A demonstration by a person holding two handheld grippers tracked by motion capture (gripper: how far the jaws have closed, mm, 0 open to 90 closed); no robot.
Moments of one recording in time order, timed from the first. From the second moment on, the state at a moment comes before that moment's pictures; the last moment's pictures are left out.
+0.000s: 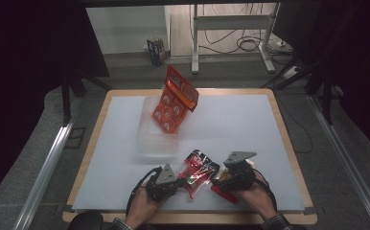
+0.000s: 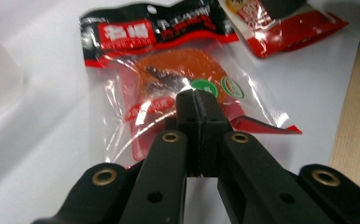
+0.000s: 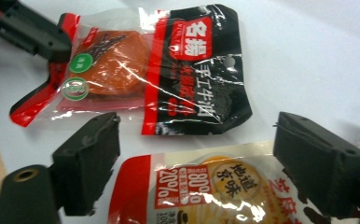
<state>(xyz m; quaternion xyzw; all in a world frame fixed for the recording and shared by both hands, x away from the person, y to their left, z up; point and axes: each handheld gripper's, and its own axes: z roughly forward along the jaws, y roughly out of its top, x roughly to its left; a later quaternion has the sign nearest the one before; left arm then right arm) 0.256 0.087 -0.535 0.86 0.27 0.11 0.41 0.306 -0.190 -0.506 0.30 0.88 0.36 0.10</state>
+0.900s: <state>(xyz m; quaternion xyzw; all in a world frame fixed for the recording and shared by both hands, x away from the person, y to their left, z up) 0.251 0.096 -0.540 0.88 0.28 0.08 0.38 0.321 -0.153 -0.517 0.28 0.88 0.39 0.00</state>
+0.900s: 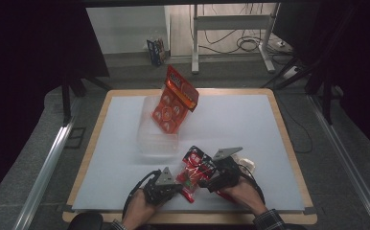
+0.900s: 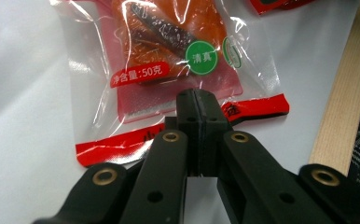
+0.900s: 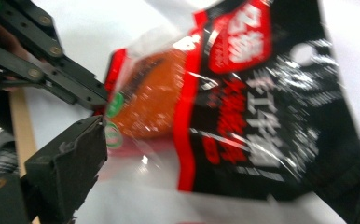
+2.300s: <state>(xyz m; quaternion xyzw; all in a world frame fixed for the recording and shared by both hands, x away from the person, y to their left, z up) 0.237 0.106 -0.527 0.86 0.28 0.14 0.41 0.325 -0.124 -0.480 0.24 0.87 0.43 -0.04</state>
